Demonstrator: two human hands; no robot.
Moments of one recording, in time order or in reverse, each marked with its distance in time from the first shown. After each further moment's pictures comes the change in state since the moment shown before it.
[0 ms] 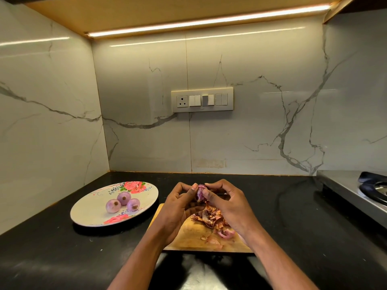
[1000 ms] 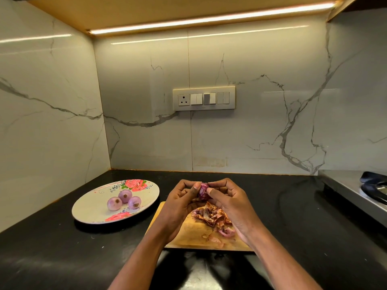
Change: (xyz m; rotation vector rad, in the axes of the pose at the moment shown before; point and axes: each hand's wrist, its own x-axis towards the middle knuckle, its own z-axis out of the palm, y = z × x) left_hand 0.002 -0.004 -0.003 0.037 -0.008 0.056; right_hand 0.000 0.001 0.002 0.287 0.008 0.148
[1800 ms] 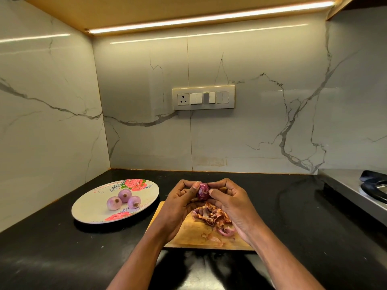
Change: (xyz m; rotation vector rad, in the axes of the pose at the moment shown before) left_hand 0.000 0.000 0.000 -0.044 -0.001 -0.026; right_hand -0.001 -0.002 -0.001 0.064 -0.002 0.034
